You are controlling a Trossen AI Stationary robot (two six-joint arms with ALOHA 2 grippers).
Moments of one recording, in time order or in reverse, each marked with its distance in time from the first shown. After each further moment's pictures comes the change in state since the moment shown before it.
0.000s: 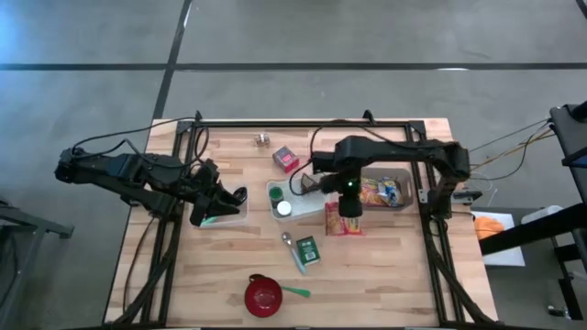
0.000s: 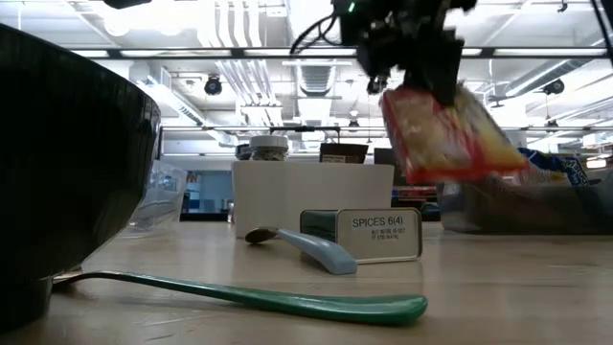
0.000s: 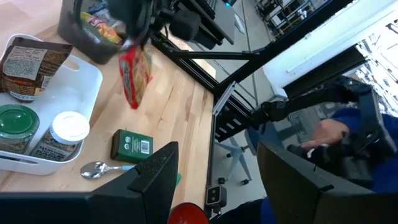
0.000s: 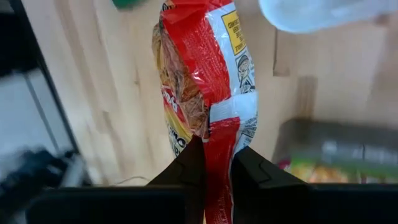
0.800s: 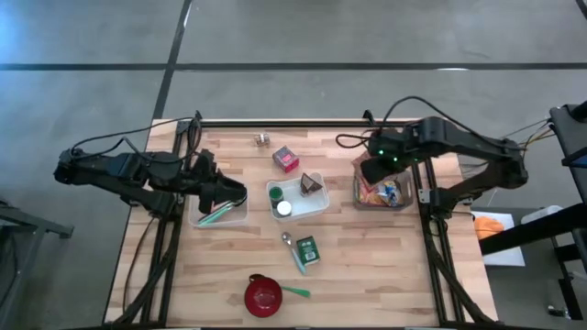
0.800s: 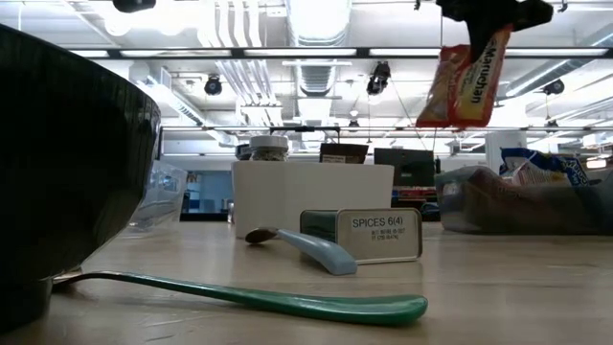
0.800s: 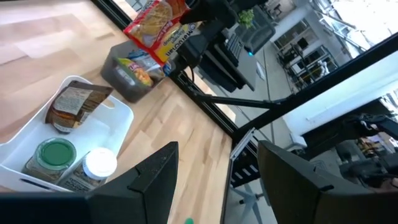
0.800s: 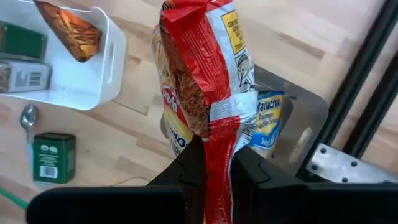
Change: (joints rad) left arm 0.025 0.000 0.000 0.049 -0.189 -0.051; right arm -0.003 -0.477 -0.048 -0.147 0.558 1.074
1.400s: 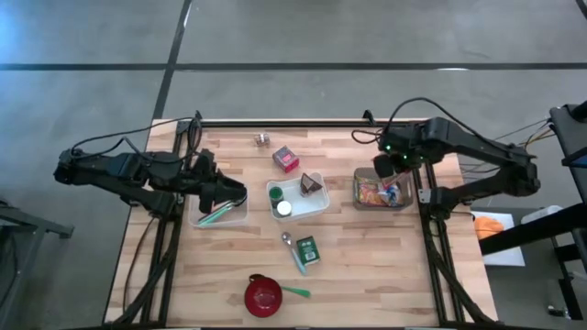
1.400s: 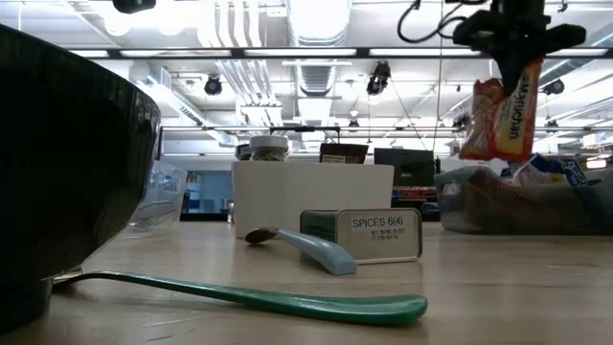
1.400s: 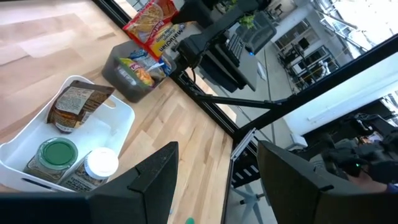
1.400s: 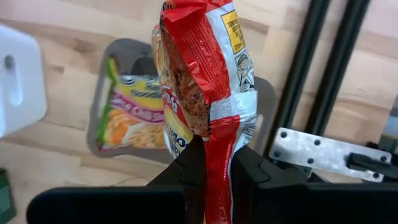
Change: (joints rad) left arm 0.002 0.000 0.000 -0.004 0.000 0.000; right arm -0.165 -0.134 -0.243 0.001 0.018 -0.001
